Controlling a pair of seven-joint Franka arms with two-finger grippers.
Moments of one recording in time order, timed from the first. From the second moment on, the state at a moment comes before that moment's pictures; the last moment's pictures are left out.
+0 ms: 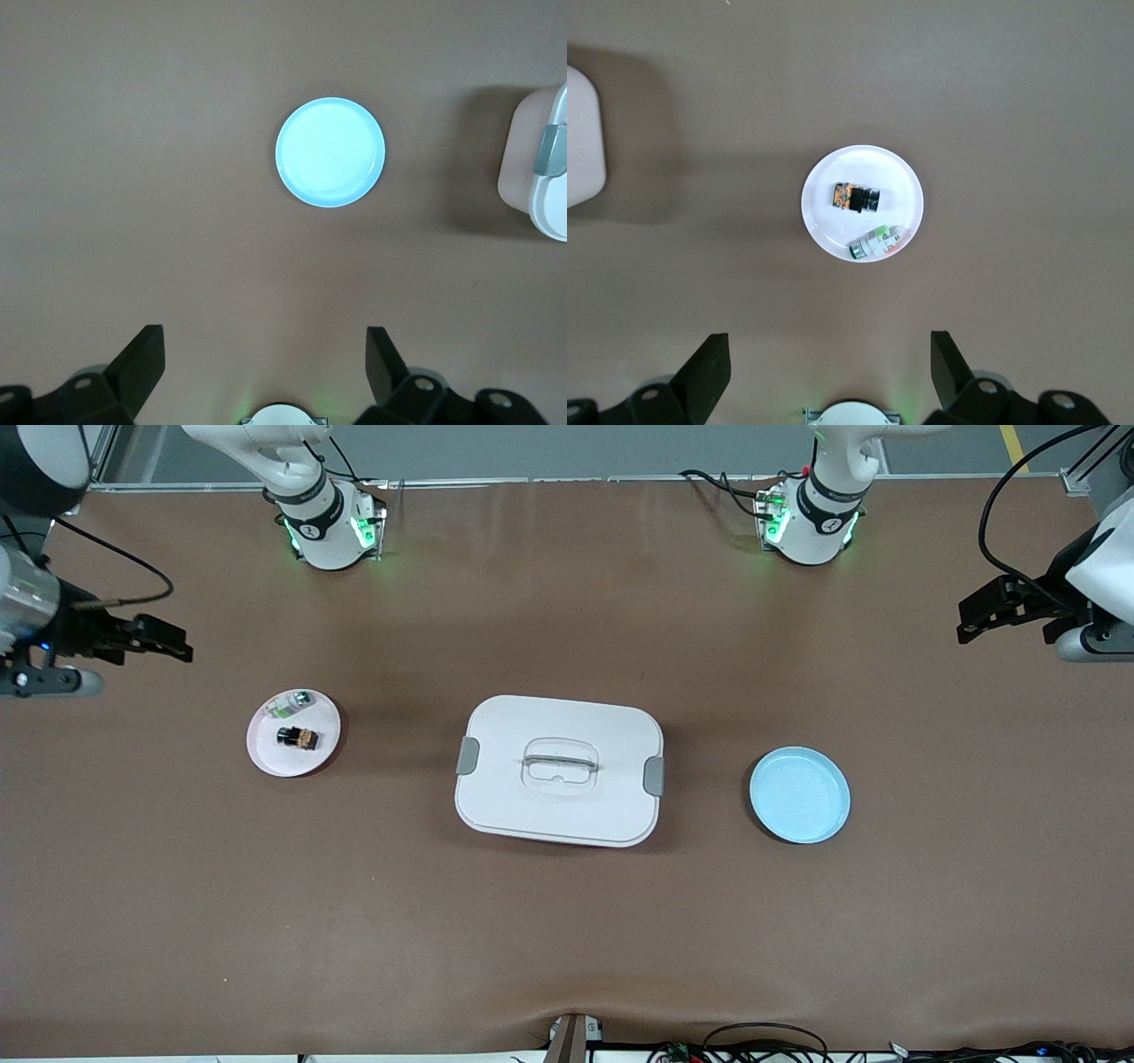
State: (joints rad) left arm -0.04 0.03 -0.06 -1.45 0.02 1.40 -0.06; right arm -0.02 -0.04 -0.02 -1.80 0.03 1.58 -0.04
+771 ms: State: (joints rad) left arm -0.04 0.03 -0.06 -1.44 0.02 1.40 -0.06; right arm -0.02 -0.02 -0.02 -2.25 0.03 2.15 -0.01
